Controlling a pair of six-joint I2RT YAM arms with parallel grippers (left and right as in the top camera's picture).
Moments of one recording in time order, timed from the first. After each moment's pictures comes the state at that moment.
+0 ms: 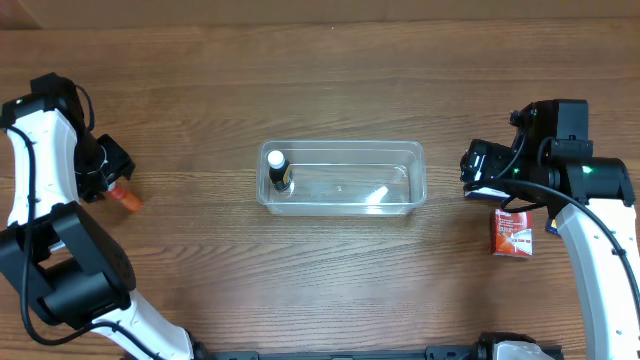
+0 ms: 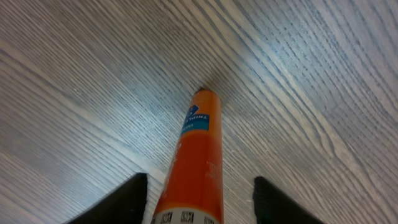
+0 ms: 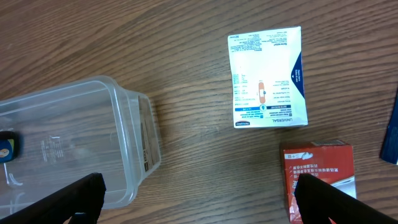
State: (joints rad) left arm 0.42 1.95 1.63 -1.26 -0.08 -0.41; right arm -0.06 1.31 1.19 -1.00 -0.12 0.23
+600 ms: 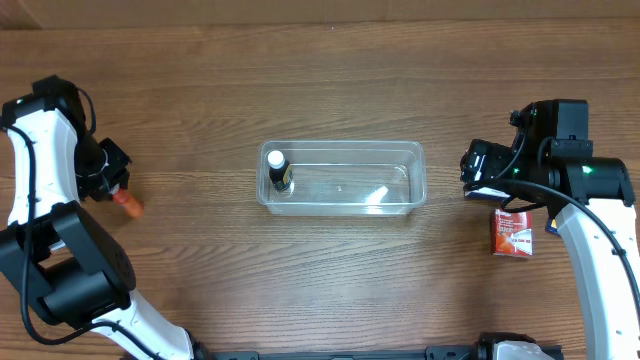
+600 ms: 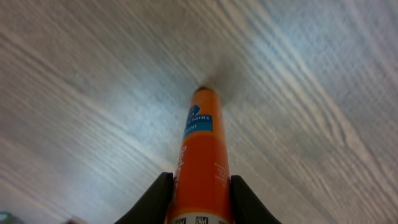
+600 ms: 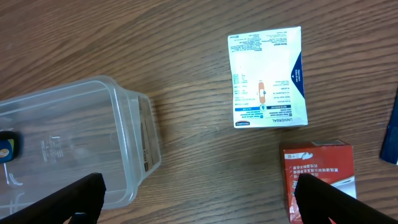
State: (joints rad) left arm 0.42 1.95 1.64 -1.32 -0.08 -0.41; right arm -0.06 1.31 1.19 -1.00 -0.12 0.23
